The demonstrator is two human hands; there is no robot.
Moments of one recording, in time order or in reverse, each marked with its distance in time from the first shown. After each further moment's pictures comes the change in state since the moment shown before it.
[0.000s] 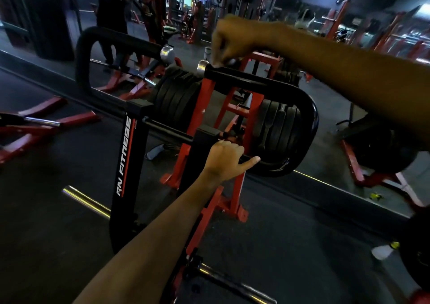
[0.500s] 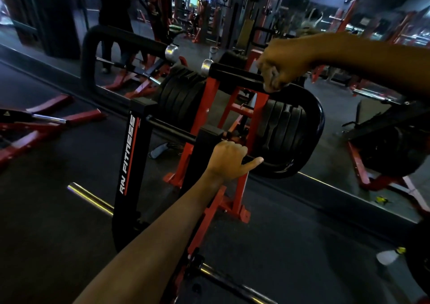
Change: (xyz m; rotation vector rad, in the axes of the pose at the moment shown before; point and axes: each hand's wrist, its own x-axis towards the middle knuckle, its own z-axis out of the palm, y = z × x) left_hand 0.000 0.000 0.003 -0.010 0.029 -0.010; right_hand -0.072 0.015 0.000 -0.287 -0.323 0.030
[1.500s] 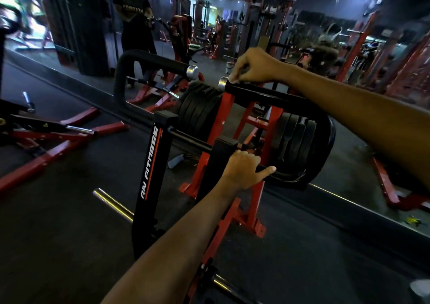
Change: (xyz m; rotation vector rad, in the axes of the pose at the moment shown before) left_hand 0.001 0.009 -0.015 -0.021 -0.244 -0.075; right_hand 0.072 -0.012 0.003 0.476 0.598 0.020
